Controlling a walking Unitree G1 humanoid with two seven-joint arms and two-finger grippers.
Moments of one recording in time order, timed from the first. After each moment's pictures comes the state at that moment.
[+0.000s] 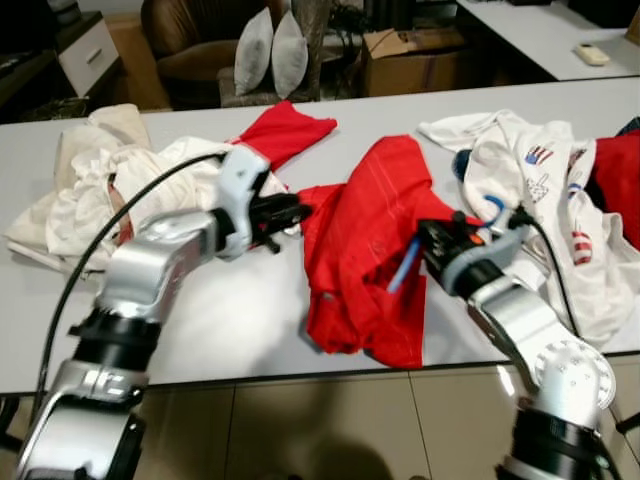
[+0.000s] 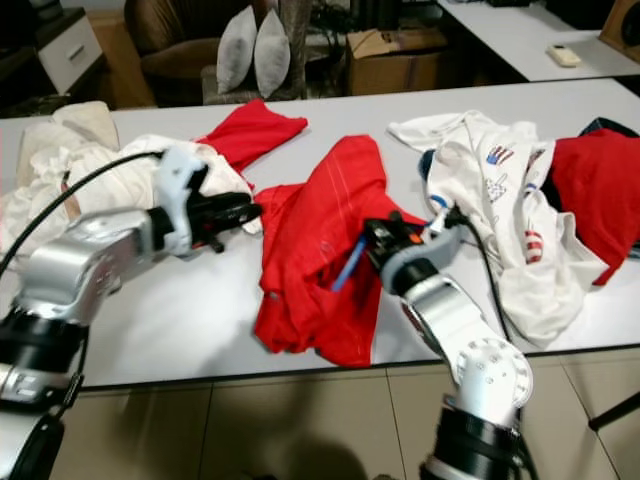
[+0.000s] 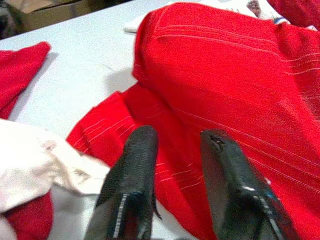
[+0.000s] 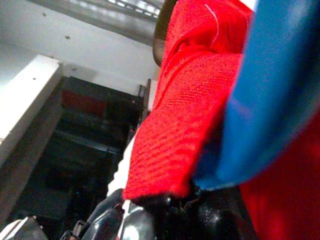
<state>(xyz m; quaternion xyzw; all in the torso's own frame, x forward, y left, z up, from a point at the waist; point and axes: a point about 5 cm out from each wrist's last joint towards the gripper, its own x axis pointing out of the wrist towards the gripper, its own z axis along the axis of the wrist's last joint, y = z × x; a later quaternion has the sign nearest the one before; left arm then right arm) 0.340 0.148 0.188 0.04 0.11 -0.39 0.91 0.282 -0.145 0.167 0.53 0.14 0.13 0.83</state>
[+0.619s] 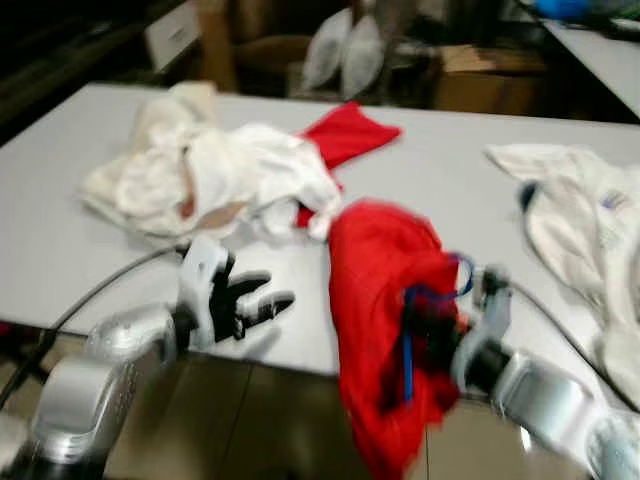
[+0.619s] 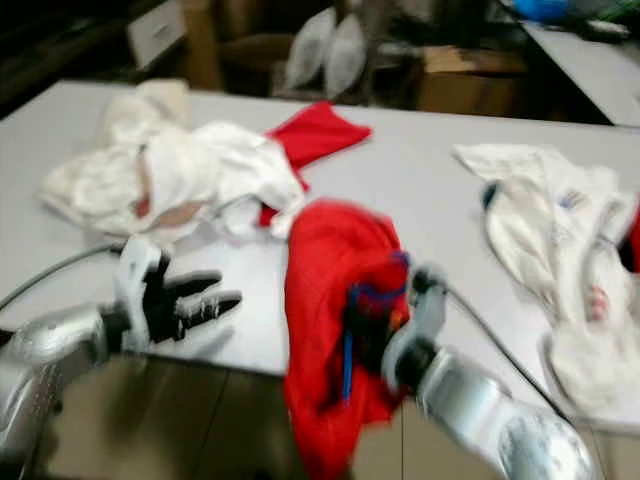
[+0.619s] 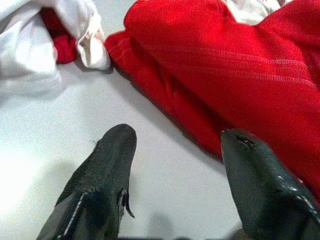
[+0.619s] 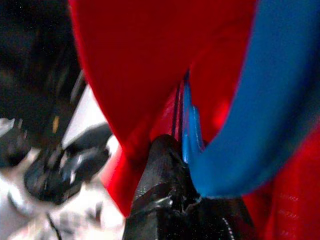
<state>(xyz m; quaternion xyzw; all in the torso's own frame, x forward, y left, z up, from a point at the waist) 0.242 0.168 0.132 -0.03 0.18 -0.39 0.90 0.198 -0.138 0.144 0.36 0.29 0.23 0.86</state>
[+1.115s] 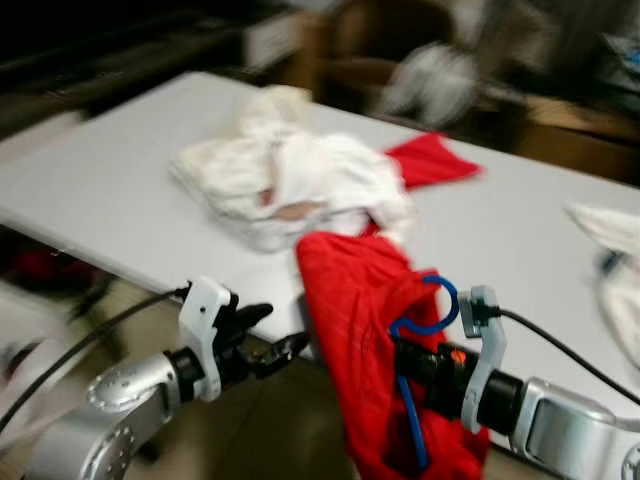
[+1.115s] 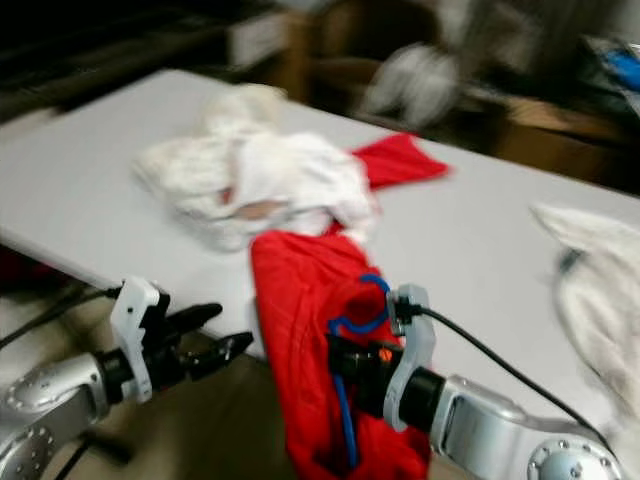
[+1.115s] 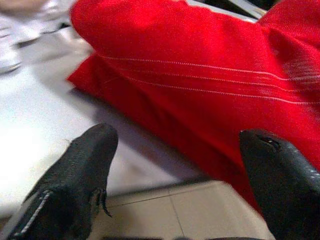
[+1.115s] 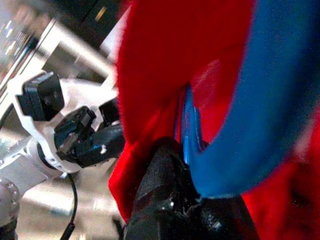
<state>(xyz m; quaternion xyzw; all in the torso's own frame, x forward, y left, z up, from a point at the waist) 0.208 0.153 0.125 -0.06 0.19 -0.38 0.90 0.176 -0.133 0.154 0.29 0.32 0.33 0.84</state>
